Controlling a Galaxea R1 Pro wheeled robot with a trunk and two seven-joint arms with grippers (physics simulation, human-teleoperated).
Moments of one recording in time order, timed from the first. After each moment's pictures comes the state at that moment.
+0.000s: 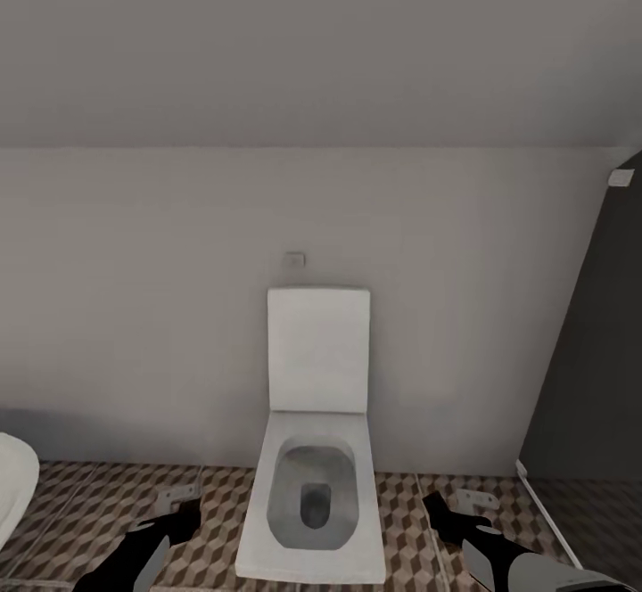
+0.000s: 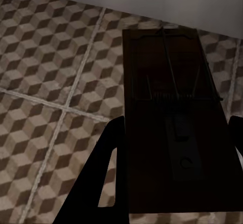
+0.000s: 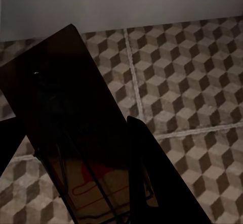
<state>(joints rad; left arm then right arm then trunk) -0.47 0.08 0.09 -0.42 0.11 0.19 0.11 -0.66 -0.07 0.13 0.03 -0.26 -0.10 -0.06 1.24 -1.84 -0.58</state>
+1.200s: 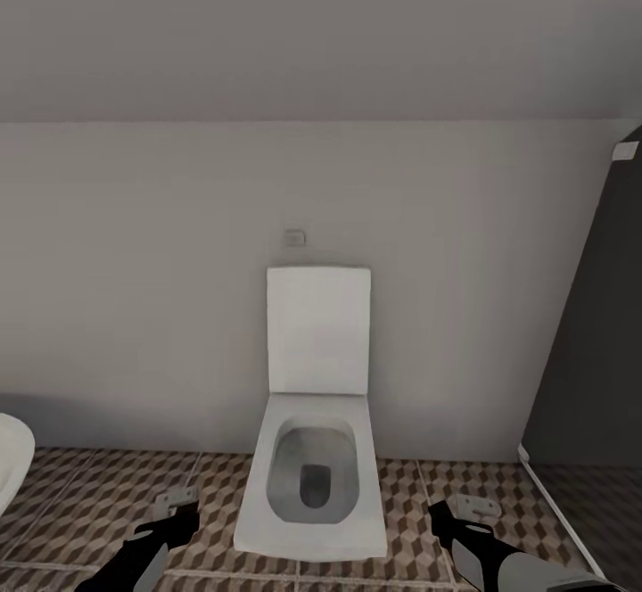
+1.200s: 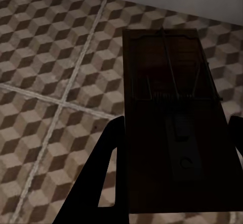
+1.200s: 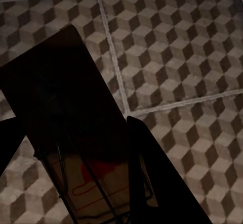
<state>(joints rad) -0.47 0.08 0.09 -0.38 0.11 0.11 0.12 -0.66 -0.04 0.13 0.03 -0.26 -0.04 -0.21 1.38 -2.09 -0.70</state>
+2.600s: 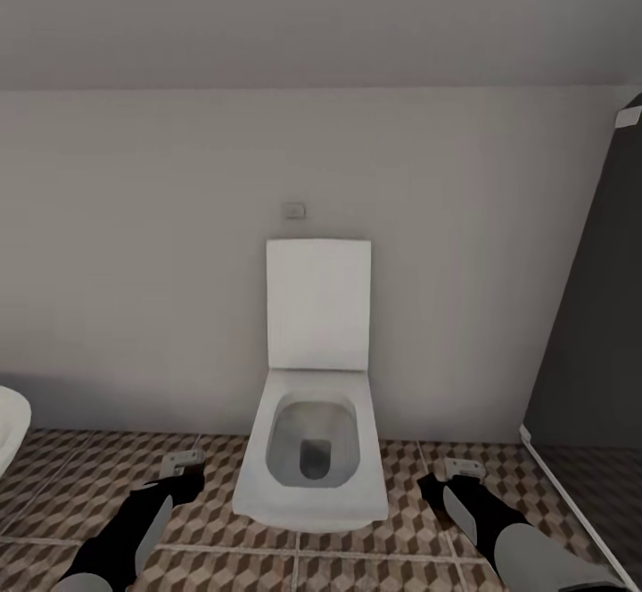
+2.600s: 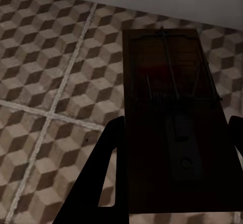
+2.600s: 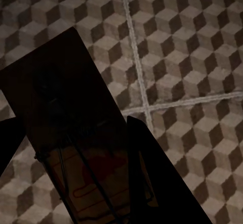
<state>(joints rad) -0.47 0.08 0.08 -0.65 0.10 0.36 0.11 -0.66 -0.05 0.13 -0.27 -0.26 0.32 -0.21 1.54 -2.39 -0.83</state>
